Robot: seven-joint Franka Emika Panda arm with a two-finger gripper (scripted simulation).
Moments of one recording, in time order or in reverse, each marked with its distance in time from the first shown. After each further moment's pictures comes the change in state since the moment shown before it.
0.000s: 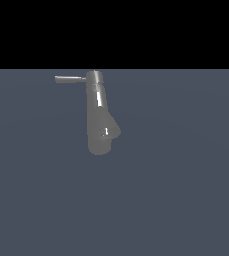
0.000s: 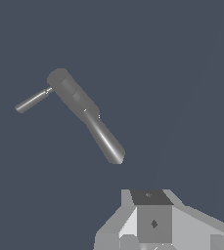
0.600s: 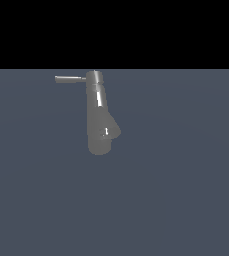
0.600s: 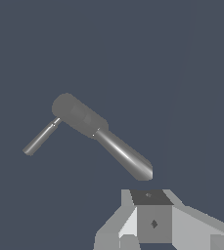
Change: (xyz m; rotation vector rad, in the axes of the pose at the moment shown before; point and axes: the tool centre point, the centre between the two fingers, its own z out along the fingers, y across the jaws) arm 0.051 -0.058 0.038 -0.024 -0.013 0.237
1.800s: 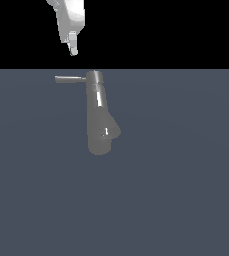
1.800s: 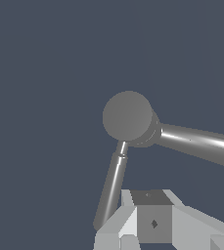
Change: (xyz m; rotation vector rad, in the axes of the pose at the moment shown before) arm 0.036 -0.143 0.122 -0.051 -0.004 0.466
